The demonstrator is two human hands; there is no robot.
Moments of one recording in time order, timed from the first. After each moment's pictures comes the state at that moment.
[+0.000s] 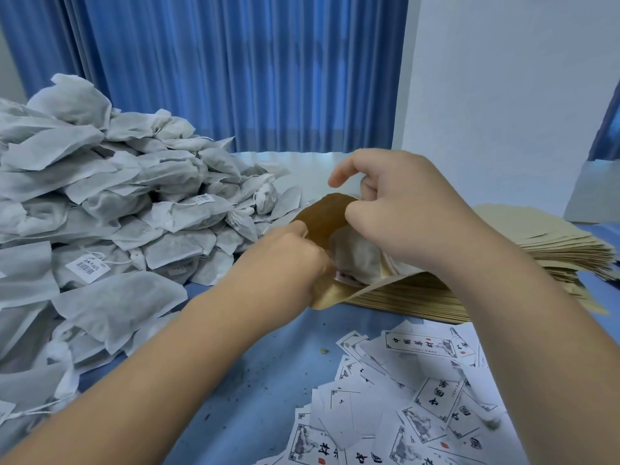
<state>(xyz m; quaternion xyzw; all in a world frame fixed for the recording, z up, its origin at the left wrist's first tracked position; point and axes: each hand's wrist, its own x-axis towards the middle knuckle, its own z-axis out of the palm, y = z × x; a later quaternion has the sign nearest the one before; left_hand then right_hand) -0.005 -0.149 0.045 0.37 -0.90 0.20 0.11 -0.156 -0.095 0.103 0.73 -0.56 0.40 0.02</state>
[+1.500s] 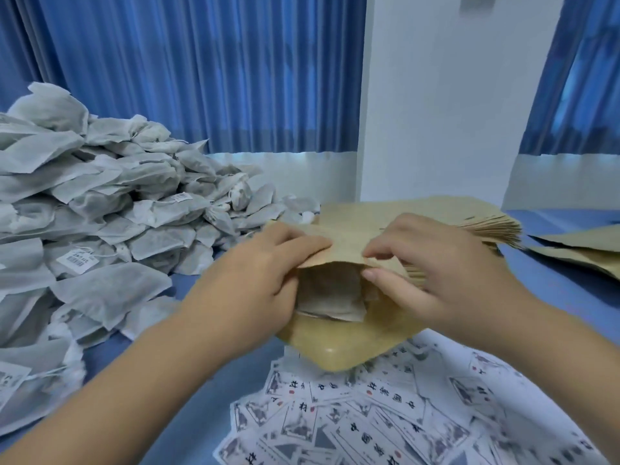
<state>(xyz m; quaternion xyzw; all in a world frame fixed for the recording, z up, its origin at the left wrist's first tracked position) 0.012 -0.058 0.049 0.31 -0.90 -0.01 0.31 -0.204 0.014 0.057 0.79 -0.49 0.32 0.19</state>
